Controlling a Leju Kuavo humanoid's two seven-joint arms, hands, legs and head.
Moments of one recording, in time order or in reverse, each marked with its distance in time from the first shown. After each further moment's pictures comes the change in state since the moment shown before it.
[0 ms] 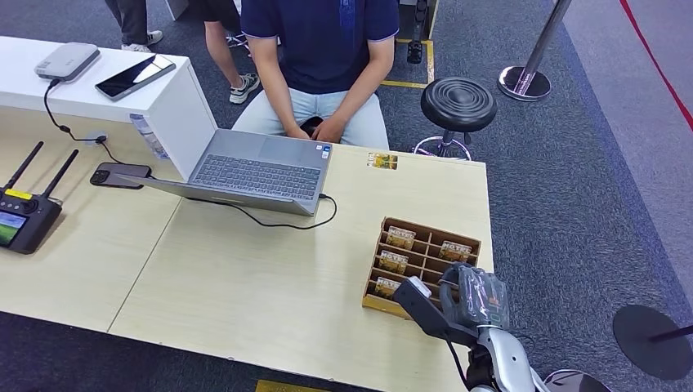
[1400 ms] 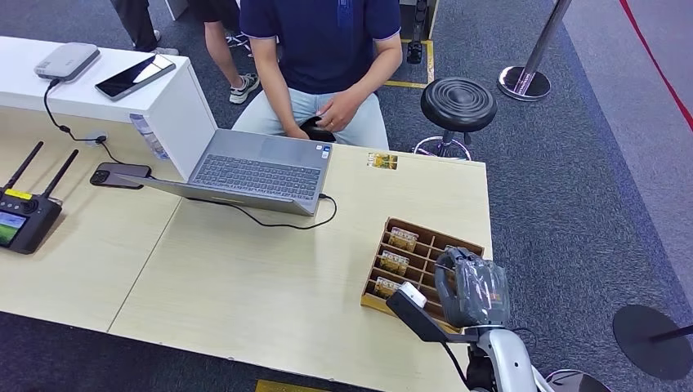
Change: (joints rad) left arm 0.000 0.001 -0.004 0.000 0.019 0.007 -0.026; right arm -0.007 0.005 0.005 -0.059 0.157 -0.132 -0.134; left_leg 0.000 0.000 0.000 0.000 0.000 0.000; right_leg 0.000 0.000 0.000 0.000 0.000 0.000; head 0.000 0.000
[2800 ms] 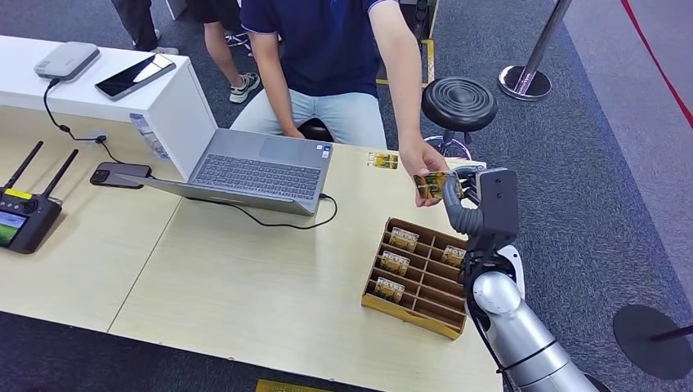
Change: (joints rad) left arm -0.011 0.005 -0.169 0.000 -0.019 -0.028 0.014; right arm -0.344 0.186 -0.081 0.375 -1.227 -0.237 -0.546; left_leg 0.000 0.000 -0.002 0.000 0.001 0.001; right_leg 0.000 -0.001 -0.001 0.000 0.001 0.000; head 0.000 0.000
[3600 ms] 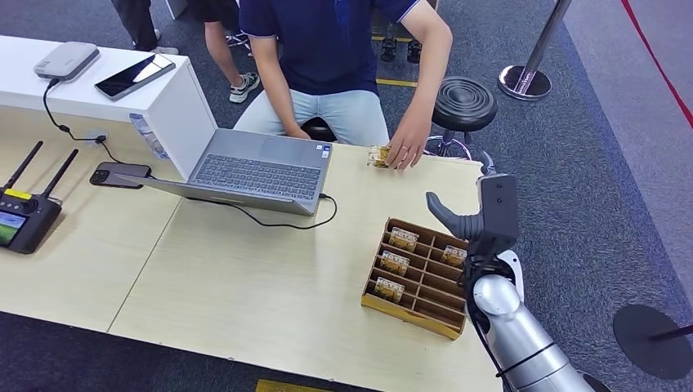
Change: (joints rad) left arm -0.001 0.007 -0.019 0.000 0.032 0.009 -0.020; right arm 0.022 0.004 -0.014 0.026 -0.043 0.012 -0.038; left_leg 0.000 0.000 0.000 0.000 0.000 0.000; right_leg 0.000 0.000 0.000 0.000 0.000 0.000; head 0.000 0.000
